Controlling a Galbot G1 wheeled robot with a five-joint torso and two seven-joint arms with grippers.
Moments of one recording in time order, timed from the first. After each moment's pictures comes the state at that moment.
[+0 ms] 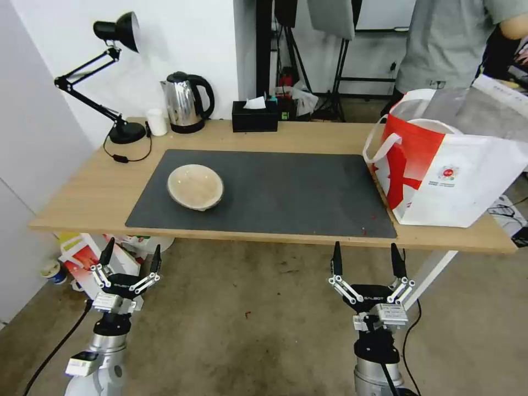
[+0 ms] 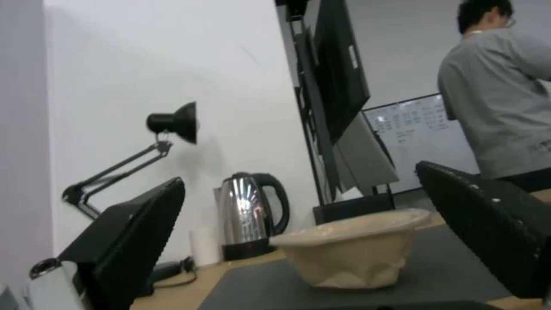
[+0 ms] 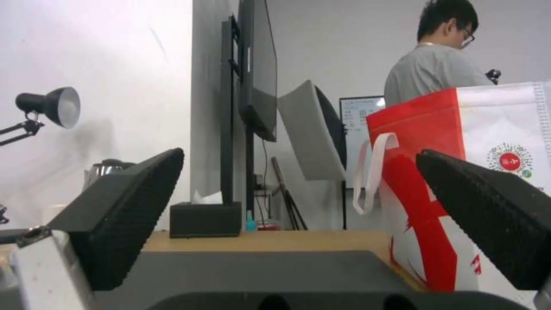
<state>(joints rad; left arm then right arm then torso) 1.46 -1.58 -0.96 -1.69 -0.45 -0.80 0.77 -1.73 1.23 0.18 2.11 -0.25 0.67 0.61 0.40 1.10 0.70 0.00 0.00</state>
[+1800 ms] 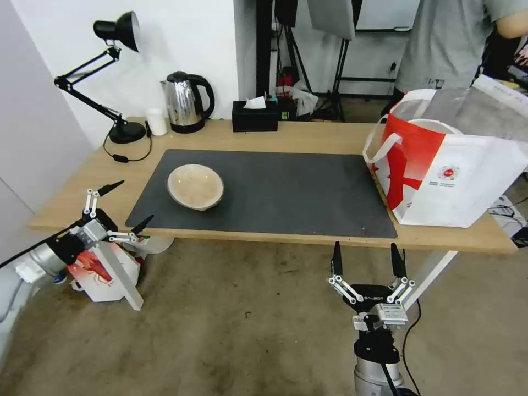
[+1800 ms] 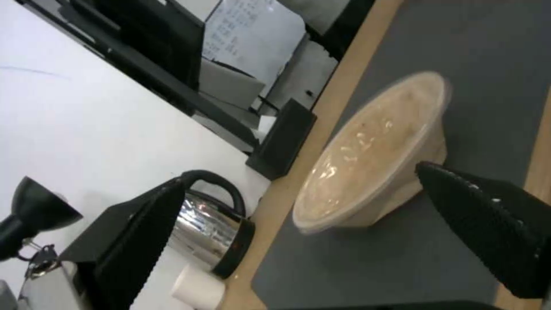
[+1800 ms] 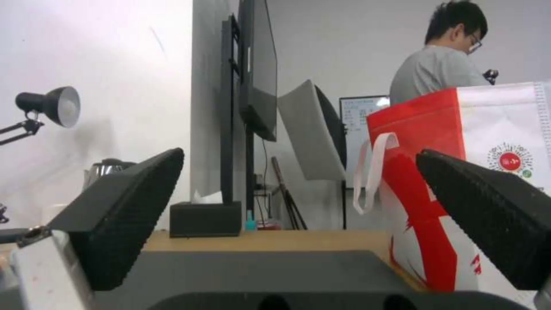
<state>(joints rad) 1.29 -0.82 -0.87 -1.67 -0.16 -0.57 0.71 -1.73 1.23 0.18 2.11 -0.25 0.67 0.61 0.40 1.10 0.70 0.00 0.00</state>
